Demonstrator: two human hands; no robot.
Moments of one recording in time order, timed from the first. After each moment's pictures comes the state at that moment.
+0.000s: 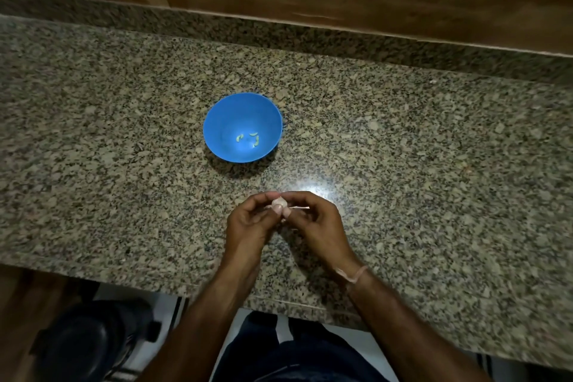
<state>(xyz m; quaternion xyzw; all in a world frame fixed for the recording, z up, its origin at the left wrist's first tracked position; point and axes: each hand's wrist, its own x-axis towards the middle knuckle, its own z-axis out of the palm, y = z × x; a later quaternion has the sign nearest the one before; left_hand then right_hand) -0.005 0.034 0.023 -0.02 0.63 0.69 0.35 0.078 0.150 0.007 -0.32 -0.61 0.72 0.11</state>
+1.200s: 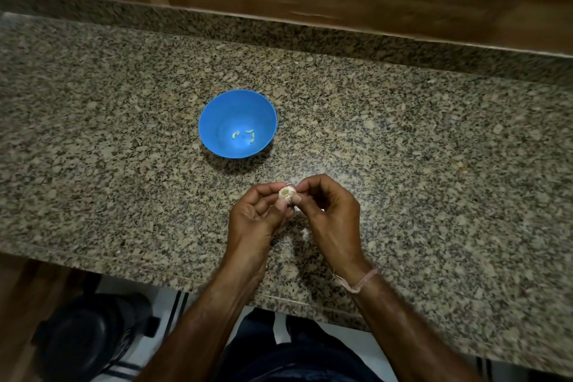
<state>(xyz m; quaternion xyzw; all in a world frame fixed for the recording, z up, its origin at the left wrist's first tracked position) 0.017 0.053 0.057 -0.01 0.60 0.72 0.35 0.095 0.160 0.056 -0.31 -0.64 0.66 0.23</state>
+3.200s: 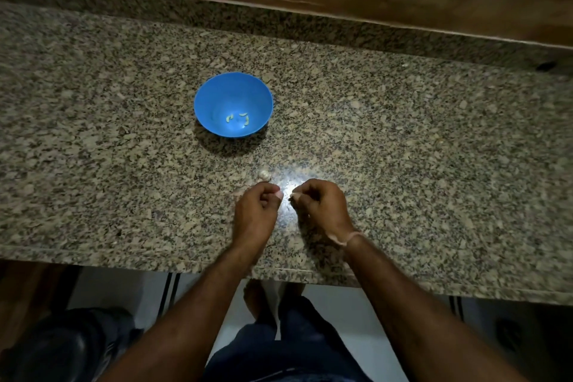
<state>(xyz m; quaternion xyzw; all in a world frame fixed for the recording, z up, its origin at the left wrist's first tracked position) 0.005 0.020 -0.013 0.16 0.83 0.46 0.28 0.102 0.141 -0.015 -0.41 -0.74 0.52 0.08</state>
